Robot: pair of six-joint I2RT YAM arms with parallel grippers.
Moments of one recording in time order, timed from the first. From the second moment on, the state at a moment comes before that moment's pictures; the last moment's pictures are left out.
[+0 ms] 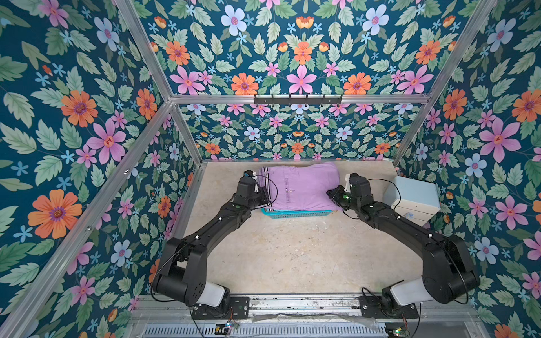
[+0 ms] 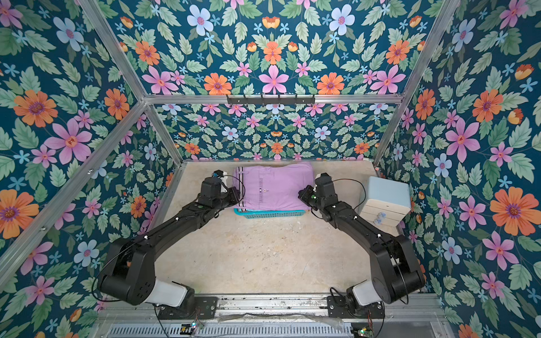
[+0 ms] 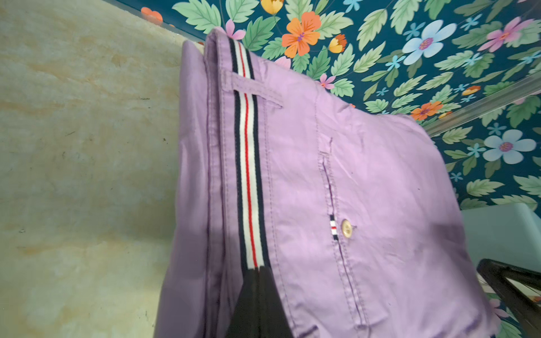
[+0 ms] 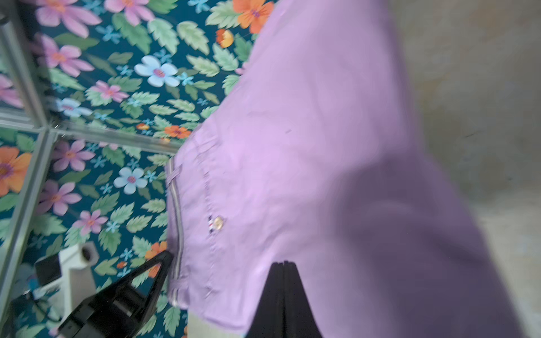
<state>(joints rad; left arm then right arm) -0.38 1.43 0.90 -0.02 0.10 -0.55 0.46 1.45 0.93 0.00 -0.21 0.93</state>
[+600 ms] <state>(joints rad) -0.36 1.36 0.82 -0.04 0.05 -0.54 0.21 1.39 0.78 -0.01 -0.26 0.95</state>
